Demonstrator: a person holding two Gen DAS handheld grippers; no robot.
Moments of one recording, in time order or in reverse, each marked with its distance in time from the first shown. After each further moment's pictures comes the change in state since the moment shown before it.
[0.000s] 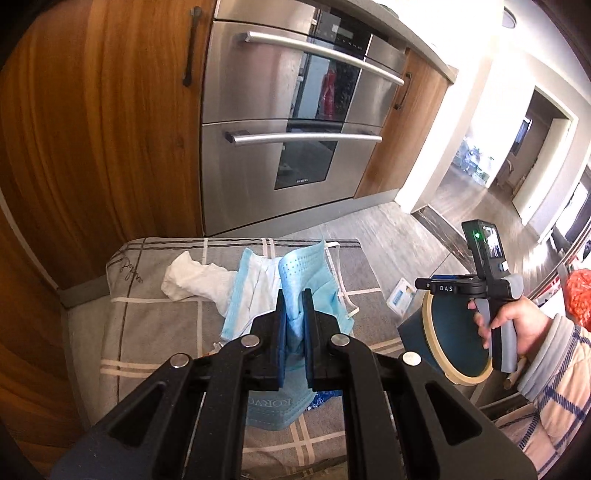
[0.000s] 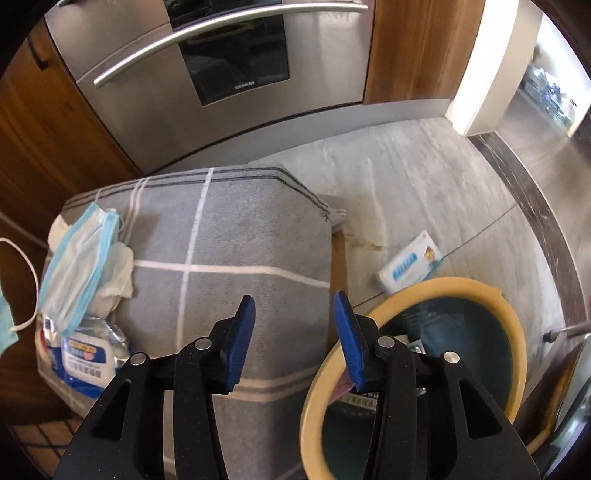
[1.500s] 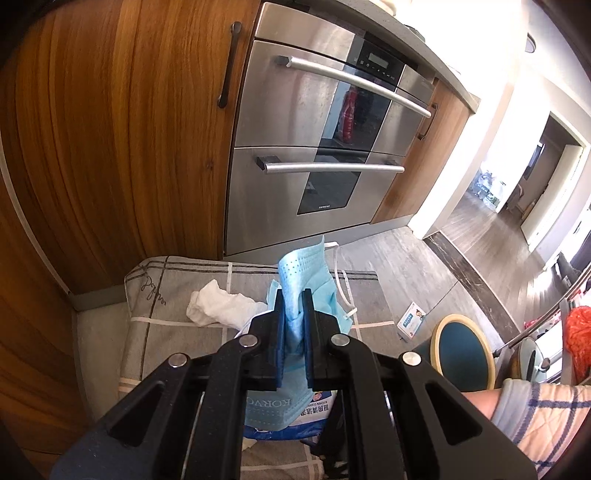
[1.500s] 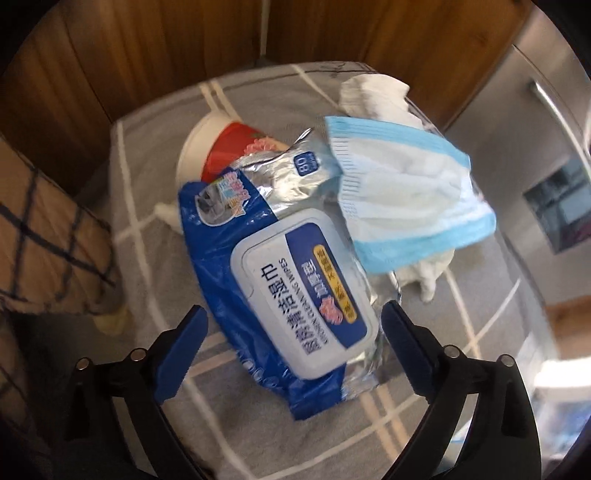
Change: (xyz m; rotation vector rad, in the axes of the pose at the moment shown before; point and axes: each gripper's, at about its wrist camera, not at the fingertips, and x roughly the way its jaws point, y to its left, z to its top) left arm -0.016 0.036 0.038 -0.089 -0.047 0.028; right arm 0.027 0.270 -0.110 -1.084 0.038 0.199
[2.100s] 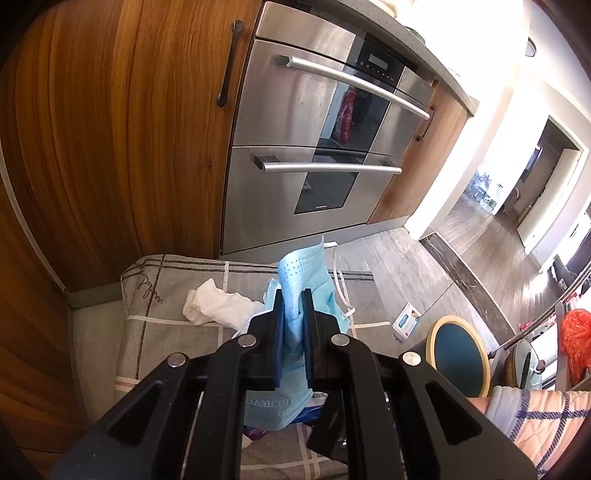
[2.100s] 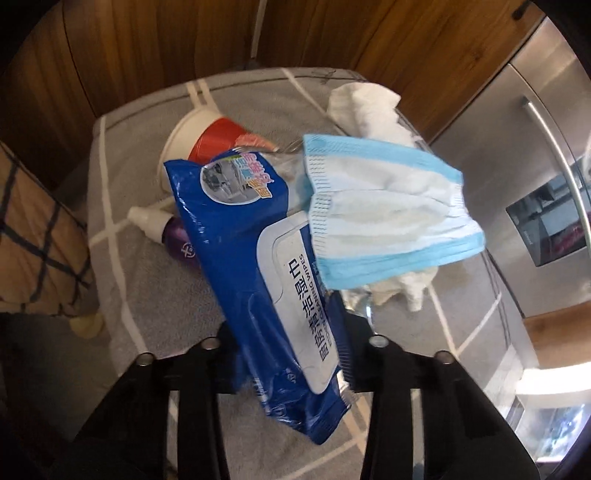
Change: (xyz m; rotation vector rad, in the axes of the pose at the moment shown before) left arm -0.001 0.001 0.000 -0.006 -0.001 -0.013; right arm -0.007 0.002 -0.009 -0.009 -0.036 -0.071
